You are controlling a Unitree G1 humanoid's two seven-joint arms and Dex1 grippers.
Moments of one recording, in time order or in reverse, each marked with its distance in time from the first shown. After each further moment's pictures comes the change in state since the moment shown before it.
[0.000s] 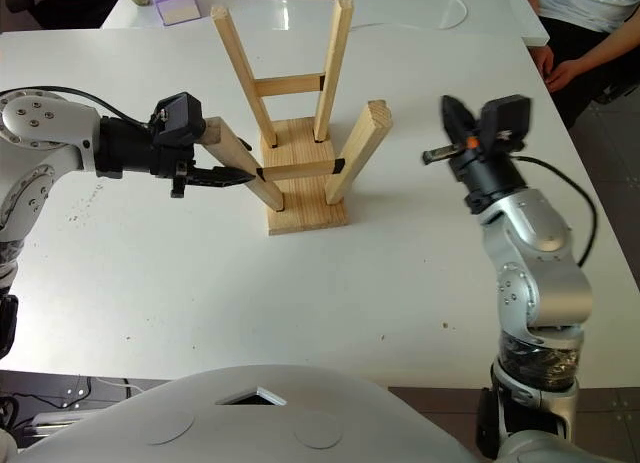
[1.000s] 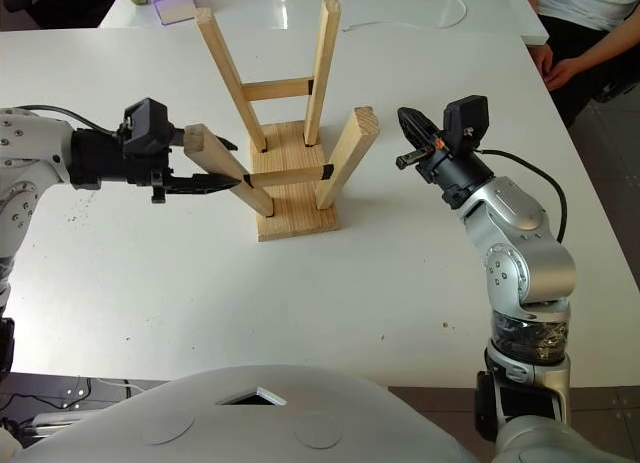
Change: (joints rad) left arm 0.108 -0.015 0.157 0.045 -0.060 -0.187 -0.098; right arm -0.086 0.003 0.139 0.153 0.079 0.010 0.175
